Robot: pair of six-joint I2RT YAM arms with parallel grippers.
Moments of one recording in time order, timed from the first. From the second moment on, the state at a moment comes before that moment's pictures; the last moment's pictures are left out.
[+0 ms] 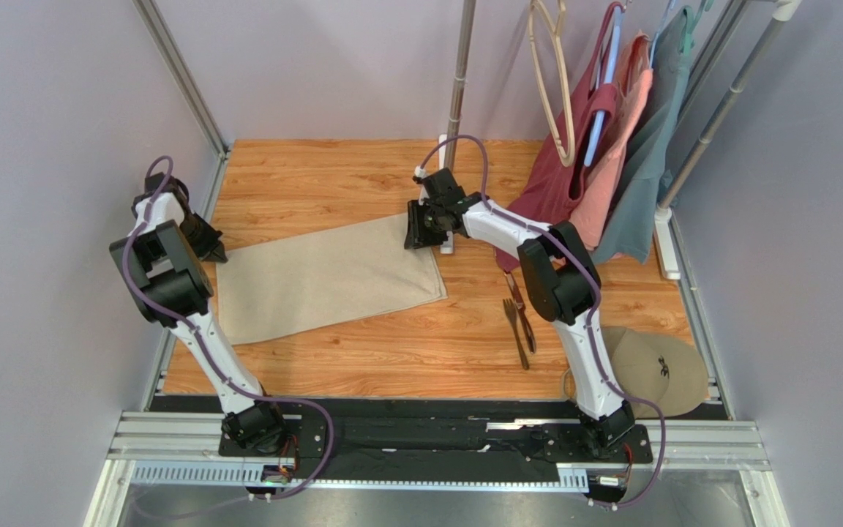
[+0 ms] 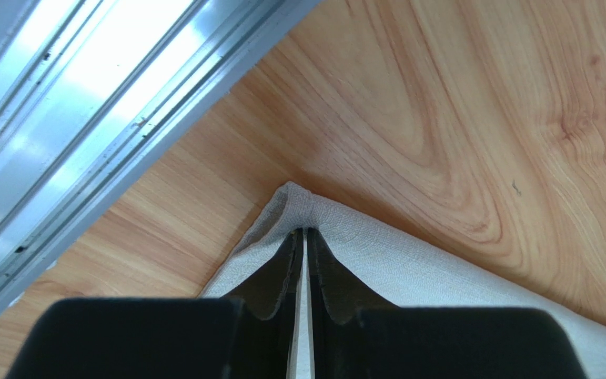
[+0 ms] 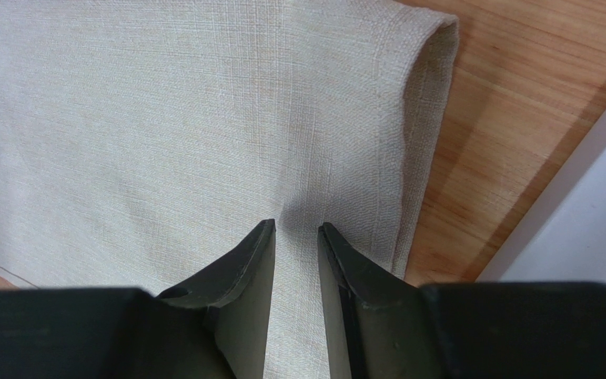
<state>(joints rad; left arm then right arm) 0.50 2.12 1.63 -0.79 0.09 -0.39 0.58 2.31 1.79 -0.36 -0.25 0.43</state>
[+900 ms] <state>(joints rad) 0.49 1.78 0.87 0.23 0.52 -0.91 0.64 2.30 1.79 -0.29 -0.40 0.52</state>
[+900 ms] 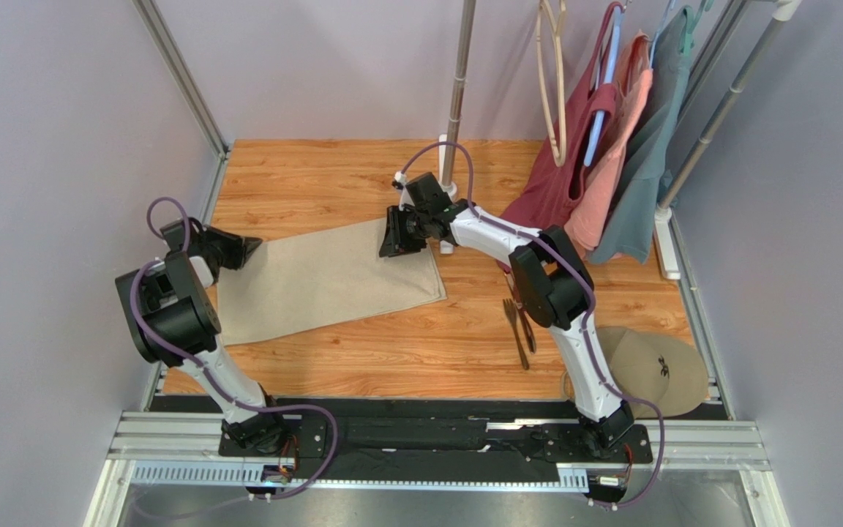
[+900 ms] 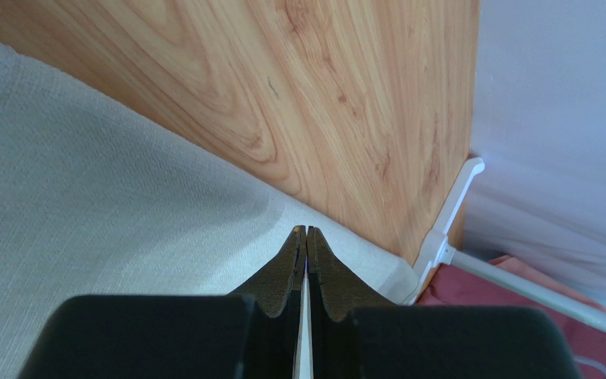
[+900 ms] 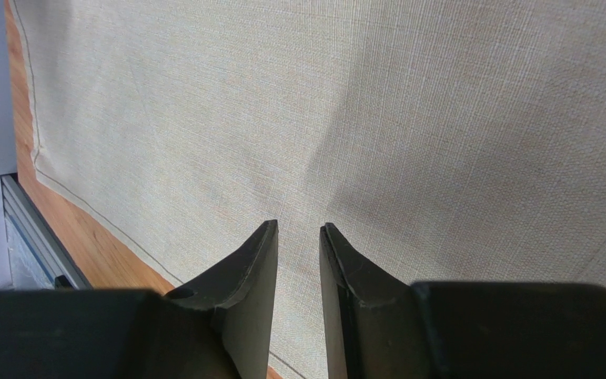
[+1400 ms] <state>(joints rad) 0.56 1.99 0.93 0.39 0.52 -1.01 0.63 2.30 1.75 -0.26 -0.41 0.54</state>
